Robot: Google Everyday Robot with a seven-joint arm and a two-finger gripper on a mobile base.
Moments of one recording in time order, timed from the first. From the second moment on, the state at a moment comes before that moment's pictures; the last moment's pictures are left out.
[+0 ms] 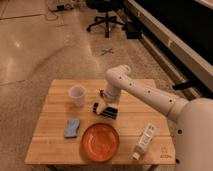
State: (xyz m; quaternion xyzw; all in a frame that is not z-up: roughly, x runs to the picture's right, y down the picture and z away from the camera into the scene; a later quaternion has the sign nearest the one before) arm 0.004 0.109 0.855 -0.09 -0.37 -0.80 0.46
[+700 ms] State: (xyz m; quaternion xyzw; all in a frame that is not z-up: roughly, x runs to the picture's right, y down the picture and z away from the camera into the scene) arm -0.010 0.120 0.878 -0.11 -0.36 -0.82 0.44
